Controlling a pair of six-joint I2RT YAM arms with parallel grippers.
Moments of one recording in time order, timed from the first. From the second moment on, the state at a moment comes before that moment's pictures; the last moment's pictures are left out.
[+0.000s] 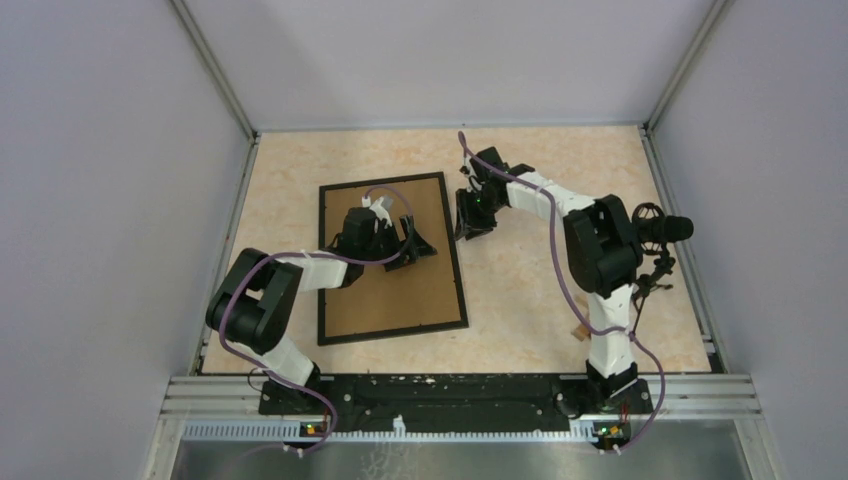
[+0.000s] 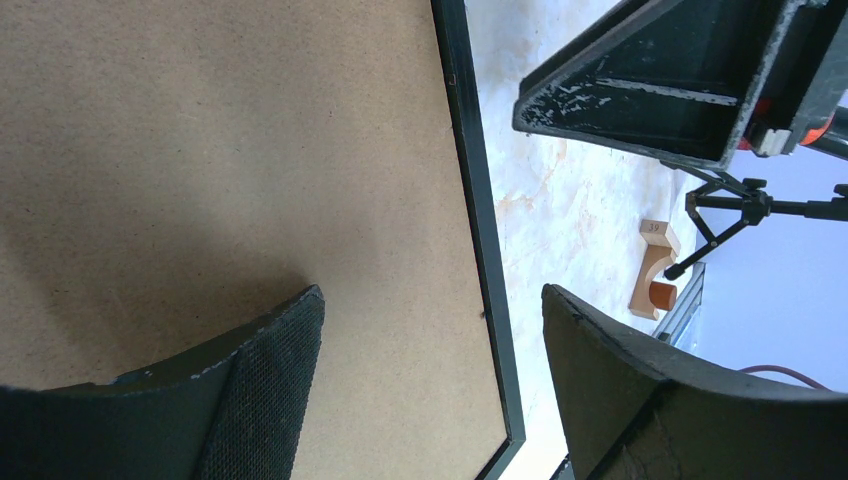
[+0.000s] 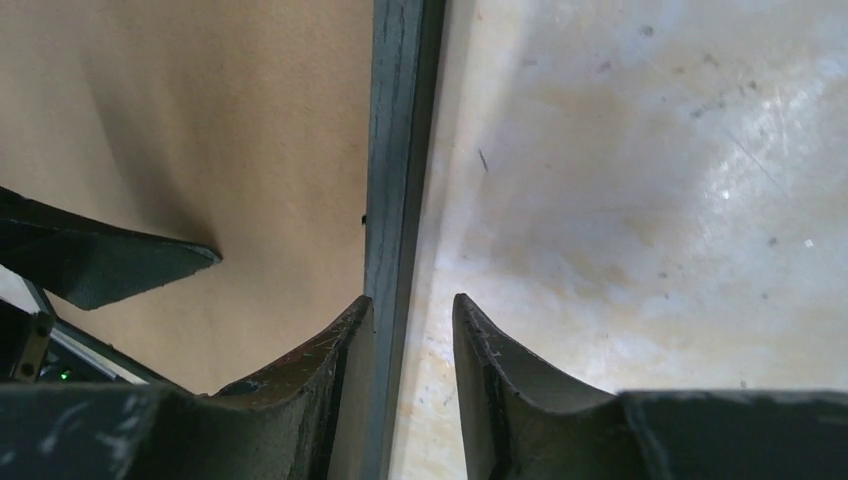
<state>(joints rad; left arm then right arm) -0.41 1.63 0.66 0.37 0.45 -0.77 0.50 2.07 1.57 -0.63 -0.31 0.37</state>
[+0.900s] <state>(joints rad) -0.41 1.63 0.66 0.37 0.46 -0.77 0.50 2.19 1.66 -0.58 -0.36 0.37</state>
